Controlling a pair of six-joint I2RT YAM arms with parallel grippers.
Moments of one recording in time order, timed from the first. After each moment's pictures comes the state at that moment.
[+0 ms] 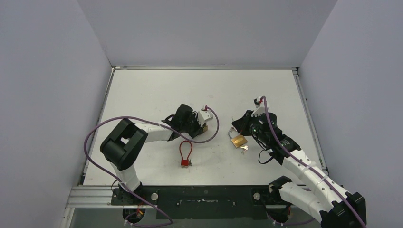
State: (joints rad) left arm -0.66 1.77 0.87 0.19 0.32 0.29; right arm 0.48 0.89 0.62 -0.15 -0.08 0.54
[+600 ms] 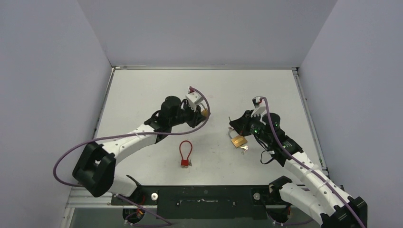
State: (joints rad) left arm -0.65 1.47 0.86 0.20 0.34 0.00; right arm 0.48 0.86 0.62 -0.13 -0.16 0.48
